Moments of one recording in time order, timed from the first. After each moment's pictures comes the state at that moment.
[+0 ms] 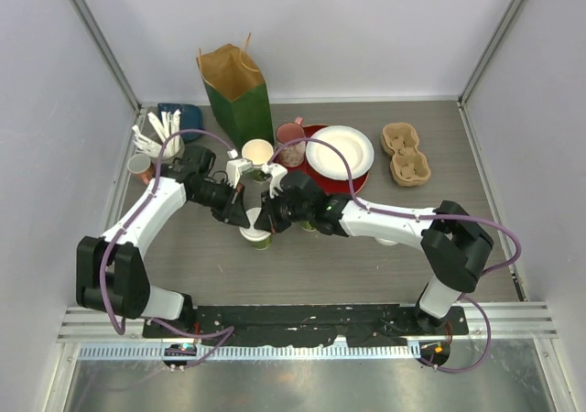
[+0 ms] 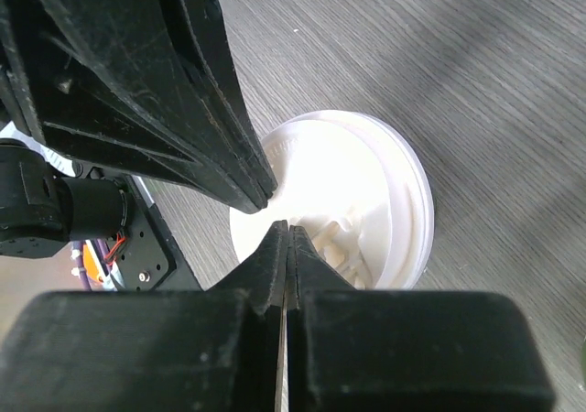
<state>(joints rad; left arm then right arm) -0.22 1.40 1.03 -0.88 0.78 0.31 0.97 1.68 1.09 0.03 -0.23 0.47</state>
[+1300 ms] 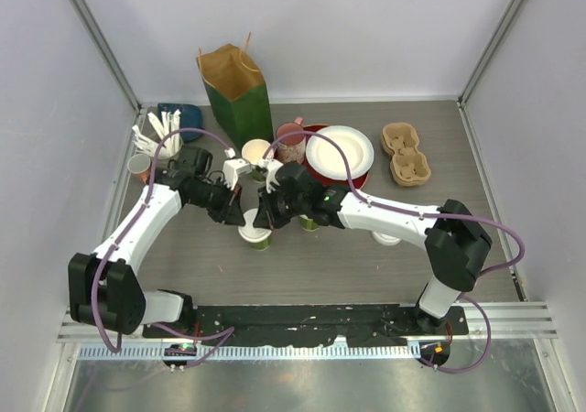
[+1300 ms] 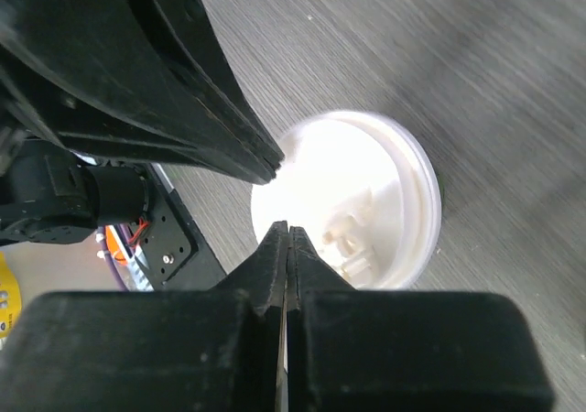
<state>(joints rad) -0.23 1.32 1.01 -0.86 0.70 0.35 0.96 1.68 1.19 -0.12 -0.26 0.49</state>
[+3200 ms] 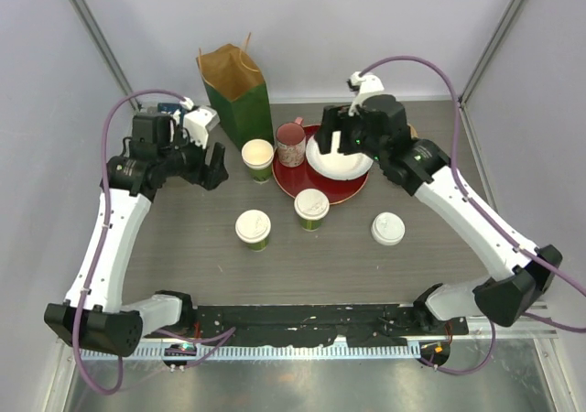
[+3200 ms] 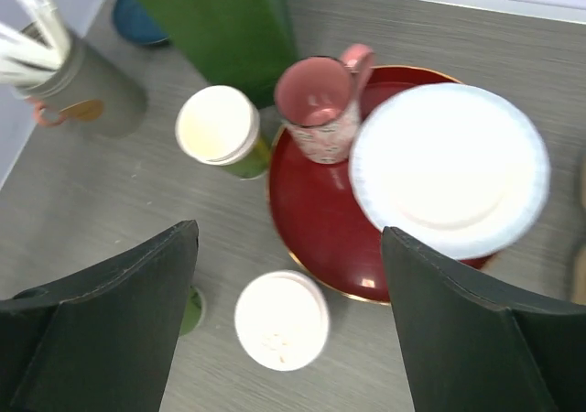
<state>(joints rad) -0.16 1.17 1.35 -0.91 0.41 0.24 0.66 1.39 1.50 -0.48 0.12 0.30</state>
